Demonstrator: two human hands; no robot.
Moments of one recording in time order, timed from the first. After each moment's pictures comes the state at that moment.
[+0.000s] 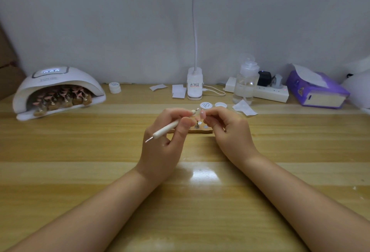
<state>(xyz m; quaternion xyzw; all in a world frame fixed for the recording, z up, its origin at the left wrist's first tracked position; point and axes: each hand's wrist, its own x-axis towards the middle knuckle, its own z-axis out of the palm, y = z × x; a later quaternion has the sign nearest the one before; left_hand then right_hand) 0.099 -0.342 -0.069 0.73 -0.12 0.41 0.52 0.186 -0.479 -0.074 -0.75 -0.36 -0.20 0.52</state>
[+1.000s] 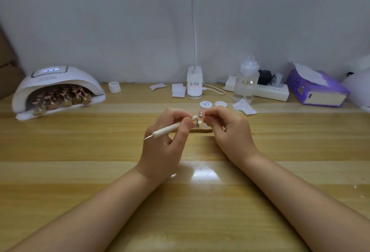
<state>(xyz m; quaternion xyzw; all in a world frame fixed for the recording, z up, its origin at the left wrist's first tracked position) 0.098 -0.344 -0.067 0.76 -0.12 0.42 0.47 0.186 -0.478 -0.073 -0.74 -0.37 -0.21 0.52</state>
